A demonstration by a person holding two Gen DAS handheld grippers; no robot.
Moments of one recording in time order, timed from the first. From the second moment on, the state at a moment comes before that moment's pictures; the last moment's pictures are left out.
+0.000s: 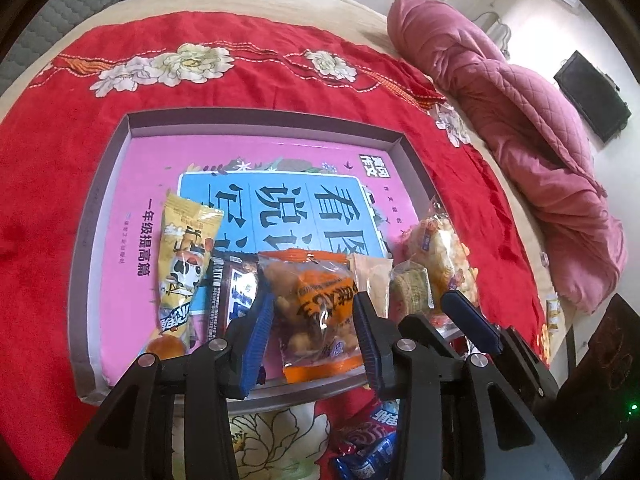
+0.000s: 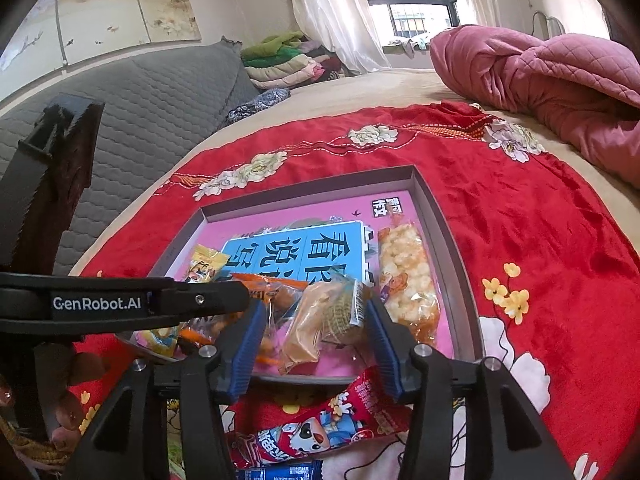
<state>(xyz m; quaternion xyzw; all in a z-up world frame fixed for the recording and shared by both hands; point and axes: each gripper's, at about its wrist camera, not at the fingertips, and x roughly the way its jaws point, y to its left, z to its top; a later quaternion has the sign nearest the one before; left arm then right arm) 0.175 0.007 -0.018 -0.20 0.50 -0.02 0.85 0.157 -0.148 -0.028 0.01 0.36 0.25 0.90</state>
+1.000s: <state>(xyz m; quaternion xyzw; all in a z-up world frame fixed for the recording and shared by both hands) 0.149 0.019 0.008 -0.20 0.48 -0.01 0.85 0.153 -0.163 -0.006 0.05 0.32 0.27 0.91</state>
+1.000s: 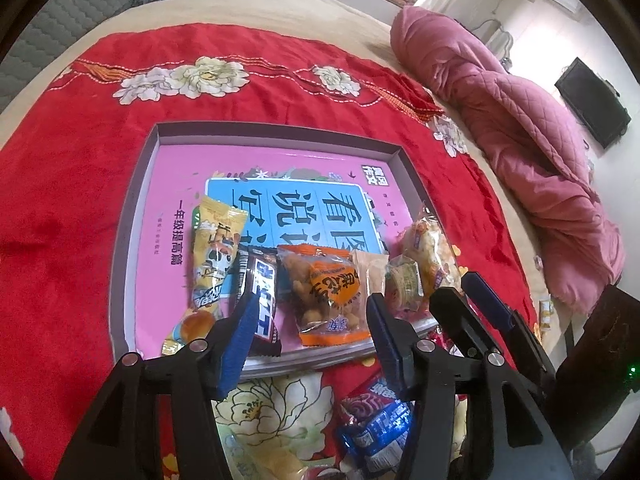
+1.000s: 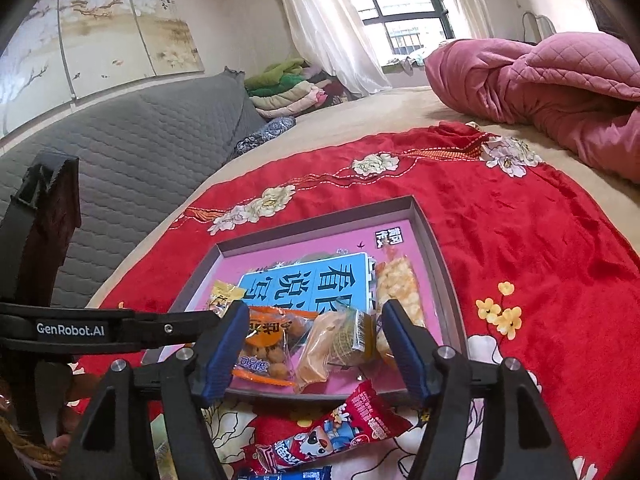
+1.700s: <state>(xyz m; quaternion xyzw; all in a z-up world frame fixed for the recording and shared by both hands) 0.128 0.027 0.030 -0.19 0.46 0.00 0.87 0.141 -0.174 0.003 0.06 0.31 0.26 0.91</state>
